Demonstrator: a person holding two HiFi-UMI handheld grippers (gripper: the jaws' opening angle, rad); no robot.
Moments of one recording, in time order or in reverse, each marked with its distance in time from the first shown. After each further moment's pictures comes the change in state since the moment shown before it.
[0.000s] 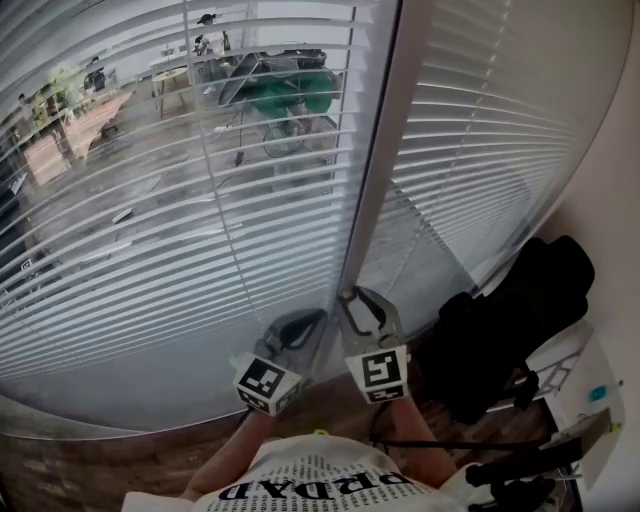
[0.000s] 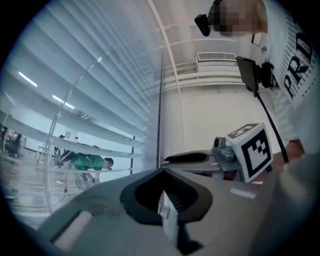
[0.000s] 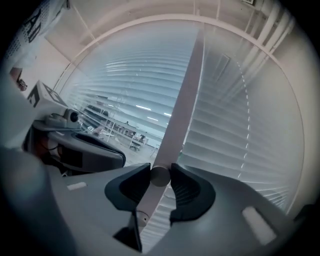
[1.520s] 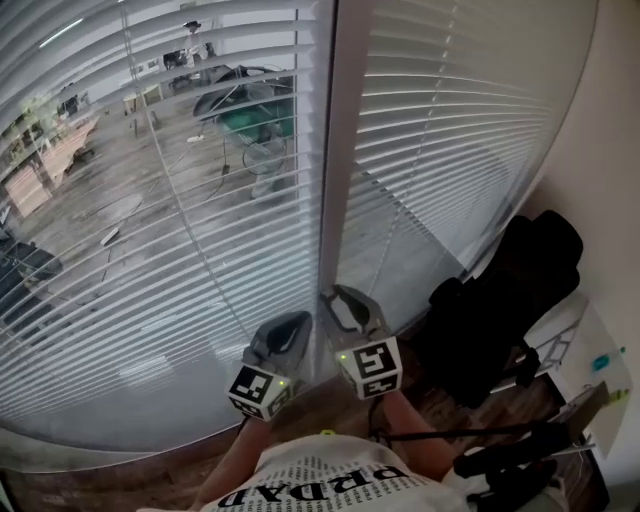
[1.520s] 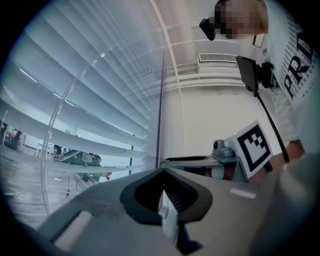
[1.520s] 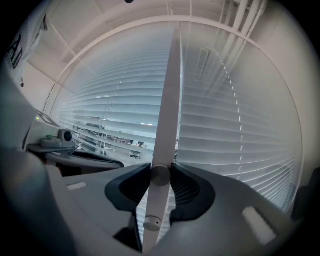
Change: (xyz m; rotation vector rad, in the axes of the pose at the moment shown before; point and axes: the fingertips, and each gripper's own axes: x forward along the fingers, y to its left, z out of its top) left arm -0.002 -0.002 0.006 -0.037 0.003 -0.006; right arm -0.002 -0.003 0.007 0.223 -0.038 -0.004
